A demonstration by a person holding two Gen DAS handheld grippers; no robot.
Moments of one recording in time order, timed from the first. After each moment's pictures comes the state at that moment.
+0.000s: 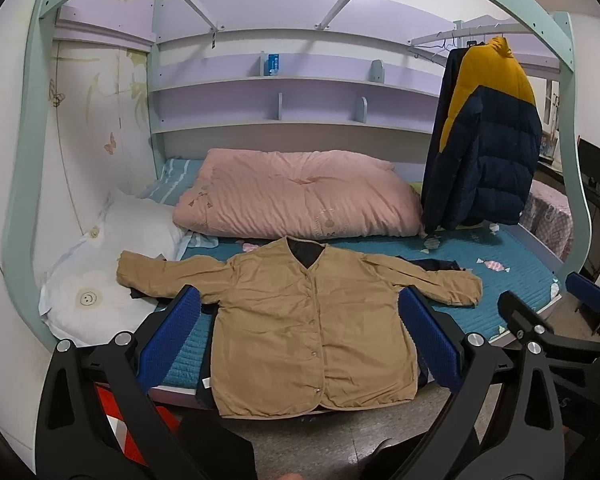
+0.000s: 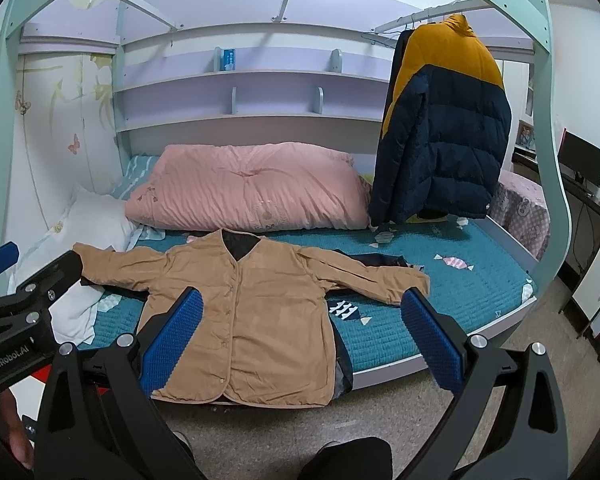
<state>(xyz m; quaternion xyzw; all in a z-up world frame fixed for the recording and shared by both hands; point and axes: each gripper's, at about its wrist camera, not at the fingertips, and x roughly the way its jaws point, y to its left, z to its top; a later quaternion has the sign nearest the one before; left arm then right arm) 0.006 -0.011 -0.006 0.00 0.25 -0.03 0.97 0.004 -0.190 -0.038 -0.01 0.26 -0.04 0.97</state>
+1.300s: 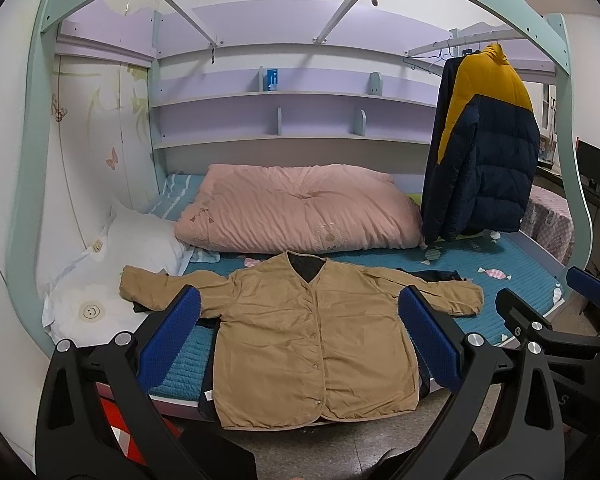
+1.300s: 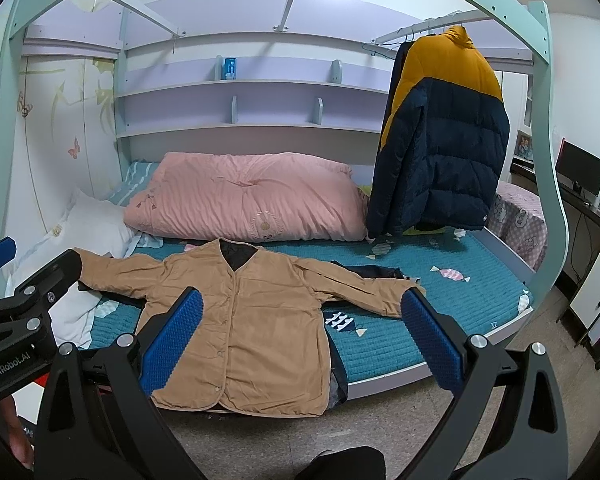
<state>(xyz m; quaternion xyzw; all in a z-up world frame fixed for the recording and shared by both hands) -0.001 -0.011 0.000 0.00 0.22 -0.03 0.98 0.000 -0.189 -0.032 -0.02 0.24 -0.04 0.97</state>
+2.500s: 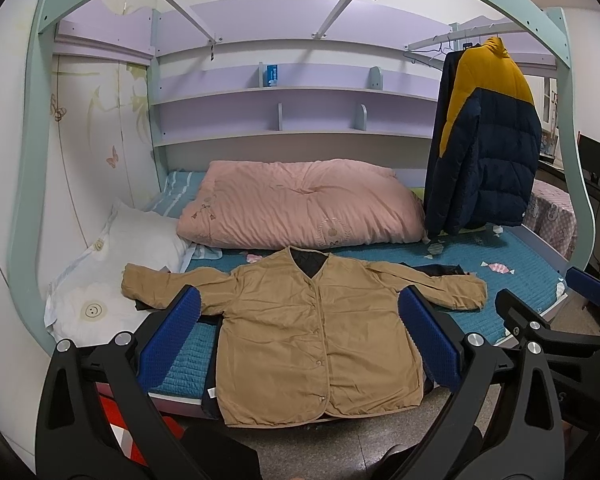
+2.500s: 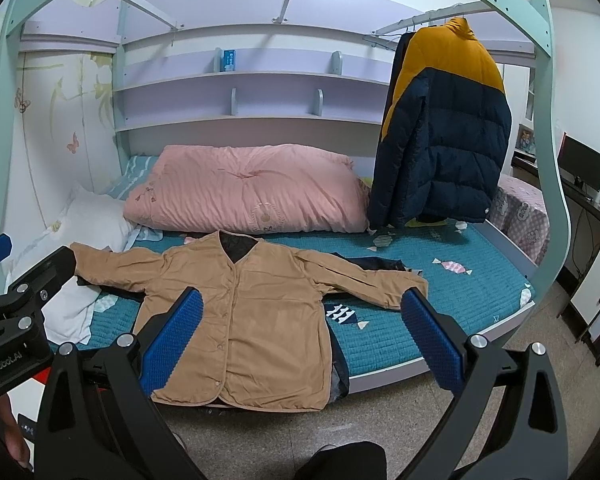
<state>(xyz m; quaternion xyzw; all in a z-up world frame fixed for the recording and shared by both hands) 0.001 -0.005 -0.001 0.01 0.23 -0.03 0.97 0.006 -0.190 -0.038 -0.02 0.25 -0.04 0.97</state>
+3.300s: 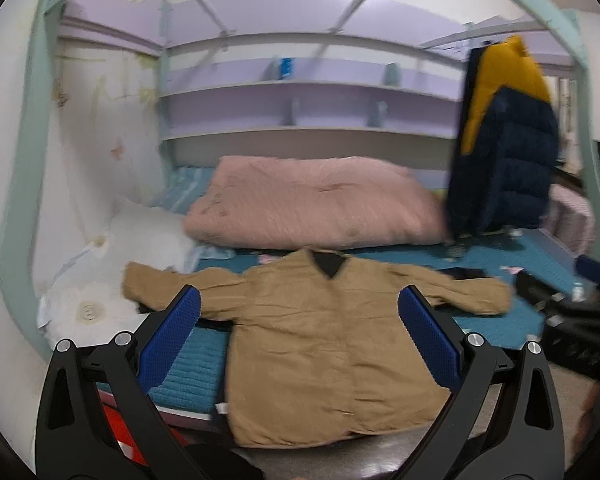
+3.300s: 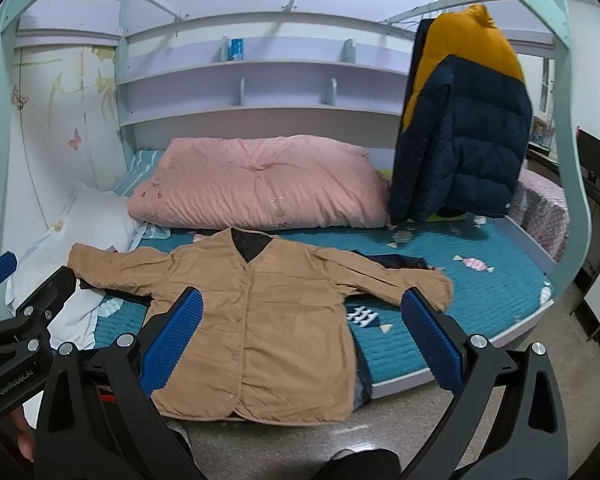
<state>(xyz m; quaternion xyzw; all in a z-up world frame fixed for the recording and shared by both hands) 0.060 0.037 -0.049 0.01 0.23 0.00 0.97 0.077 -0.159 -0.066 -0.01 0.27 -0.02 0.96</state>
